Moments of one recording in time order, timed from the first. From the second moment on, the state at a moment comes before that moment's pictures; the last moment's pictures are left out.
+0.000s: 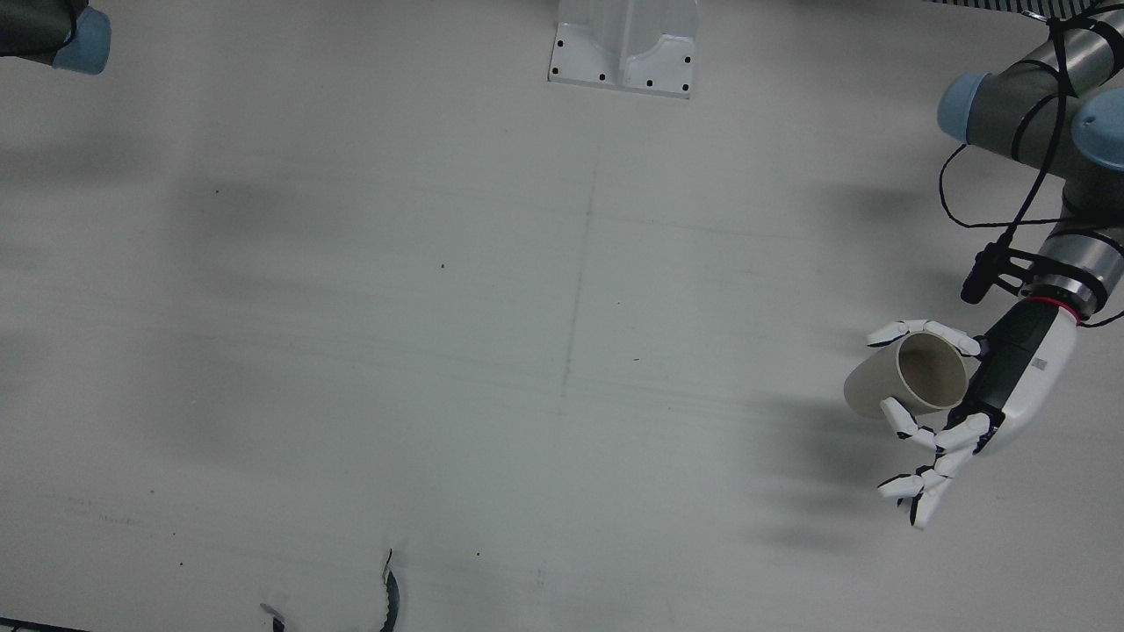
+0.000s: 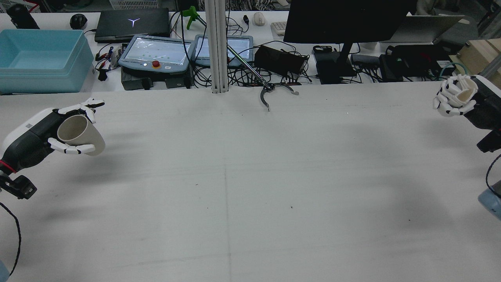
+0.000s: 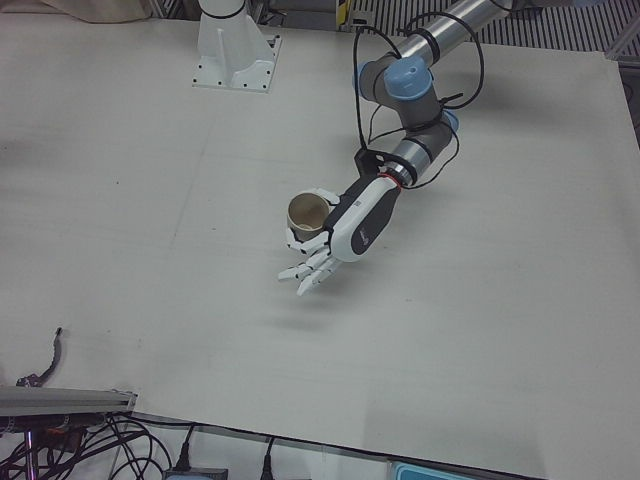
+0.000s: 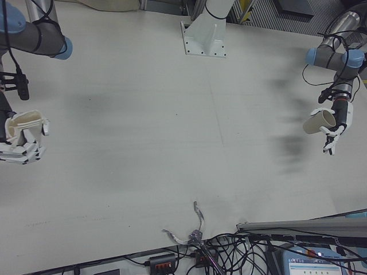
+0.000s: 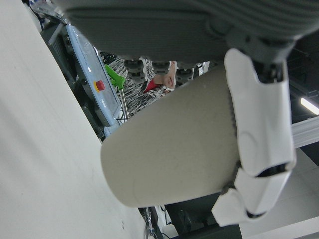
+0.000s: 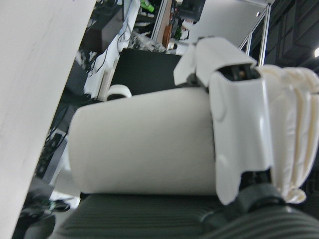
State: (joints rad) left arm -0.82 -1.69 -1.79 0.02 1.27 0.50; right arm 1.25 -1.53 1.40 -2.83 -1.43 -0.26
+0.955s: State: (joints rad) left arm -0.84 -1.61 -1.61 -0.20 1.26 0.62; right arm 1.25 -1.43 0.89 -2.52 -1.39 -0.22
